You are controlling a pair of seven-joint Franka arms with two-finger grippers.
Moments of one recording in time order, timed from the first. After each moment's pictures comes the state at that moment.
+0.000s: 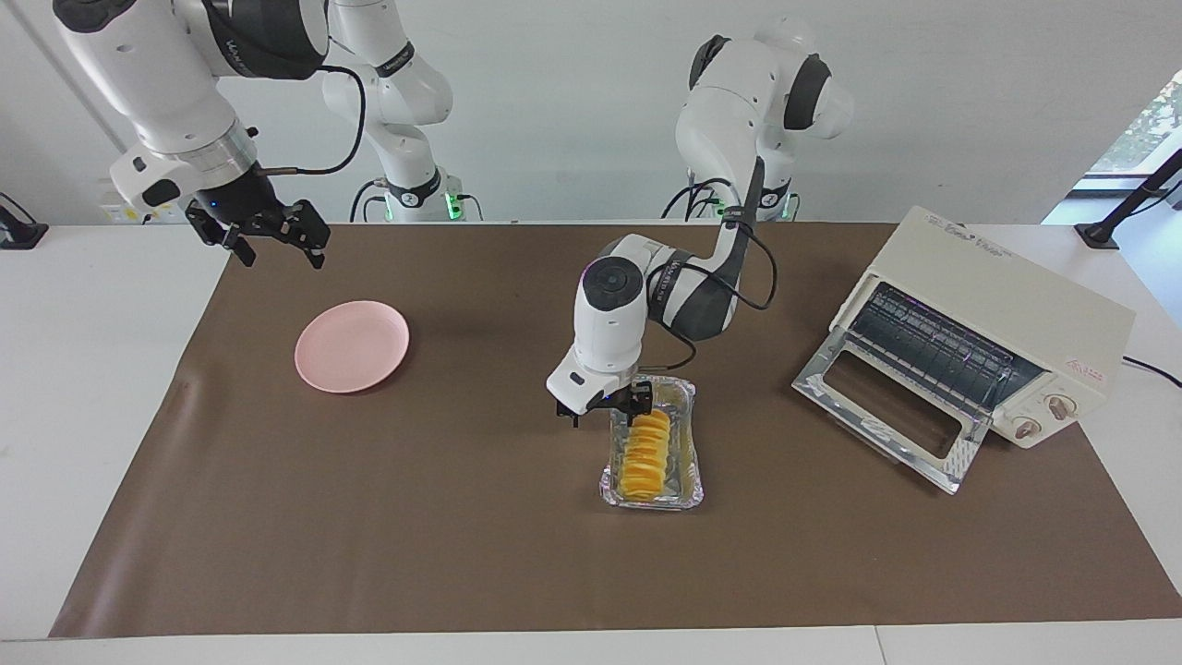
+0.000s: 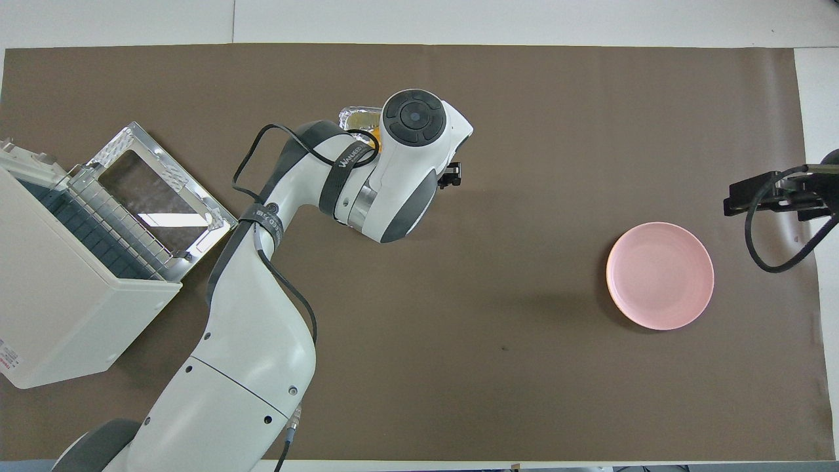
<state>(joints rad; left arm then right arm) -0.71 0.75 0.09 -1.22 -0.06 2.00 -0.55 -0.11 -0.04 0.06 -1.68 0.02 1.60 0.04</state>
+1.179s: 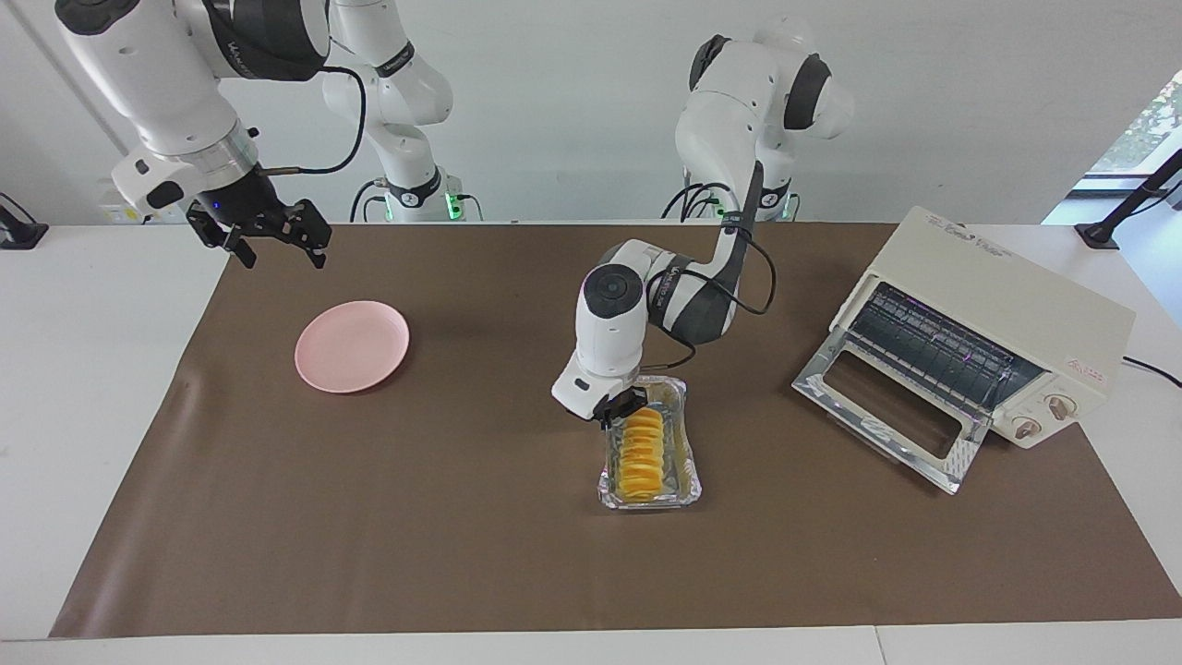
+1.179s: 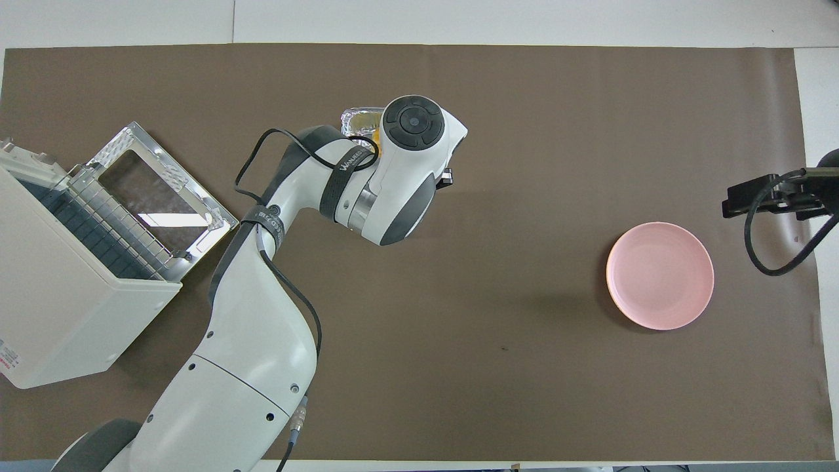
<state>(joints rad) -0.71 0.75 0.09 -1.24 -0.07 2.01 -0.64 -0.11 -0.04 0.06 -1.69 0.02 1.61 0.01</state>
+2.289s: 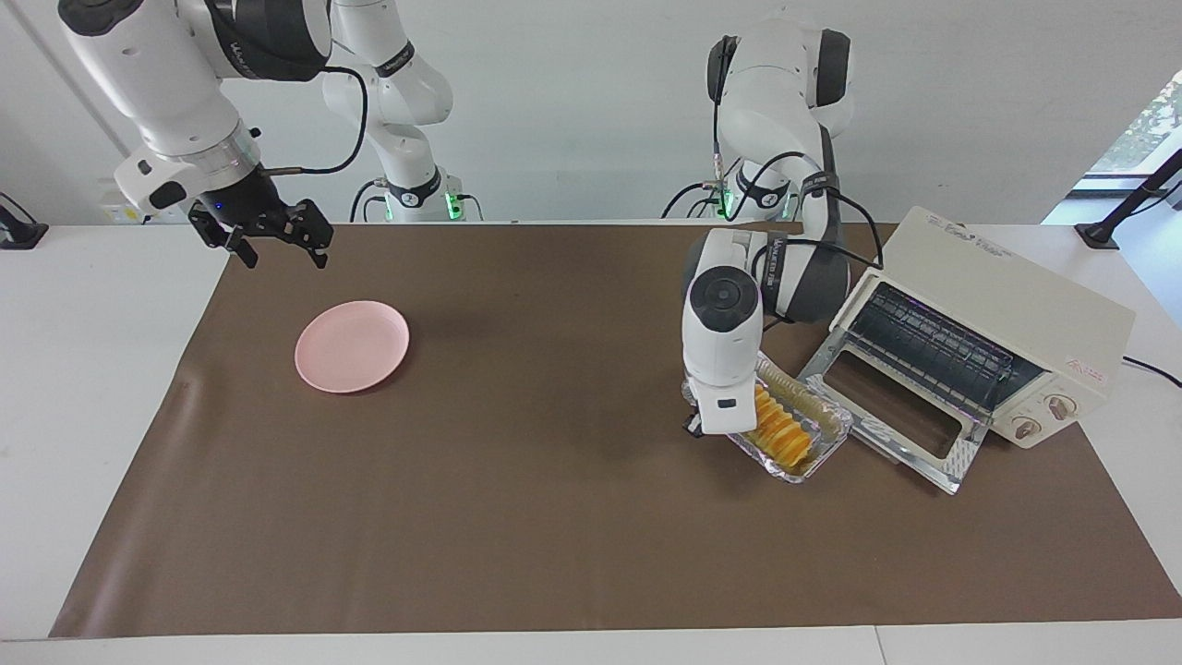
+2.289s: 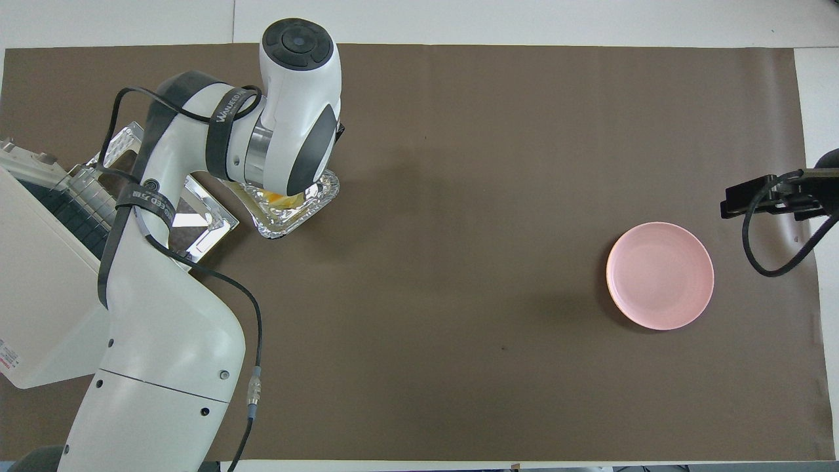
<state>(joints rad) -0.72 0.68 0.40 -1.22 -0.10 1.72 -1.09 -0.11 -0.04 0.06 -1.69 0.02 1.61 0.01</state>
